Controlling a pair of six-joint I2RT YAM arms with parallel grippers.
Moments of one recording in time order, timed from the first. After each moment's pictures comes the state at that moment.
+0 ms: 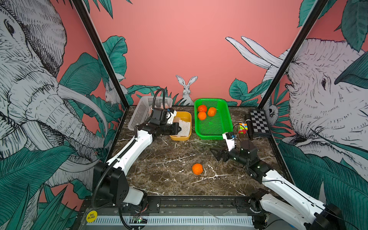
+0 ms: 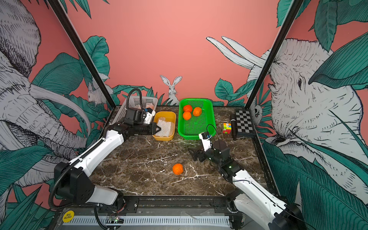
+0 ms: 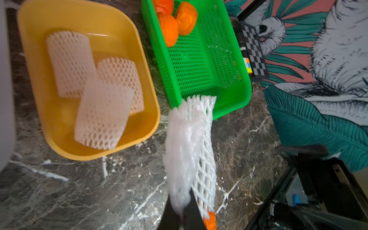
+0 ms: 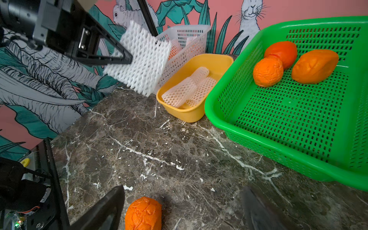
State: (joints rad) left arm -0.37 1.49 1.32 -0.62 0.43 -0.33; right arm 0.53 0.91 0.50 0.04 -0.30 0.19
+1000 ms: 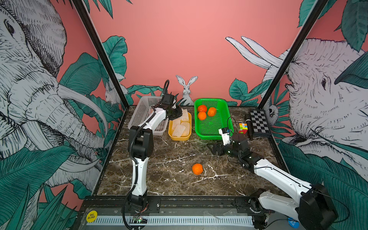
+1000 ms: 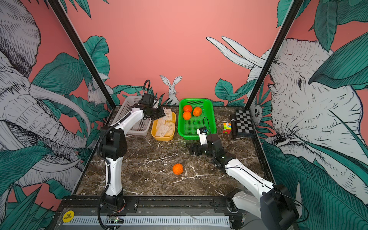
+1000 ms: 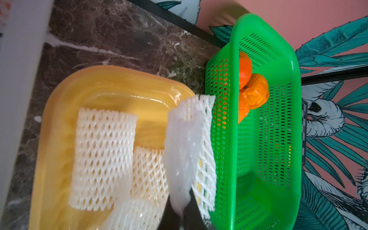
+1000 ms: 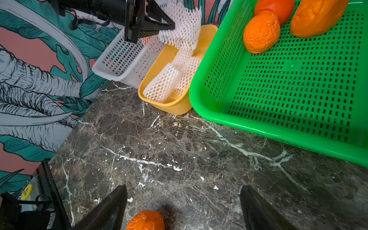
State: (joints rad) left arm -0.32 2.21 1.97 -0.63 0.35 -0.57; right arm 0.53 1.12 0.62 0.00 -0.26 0.35
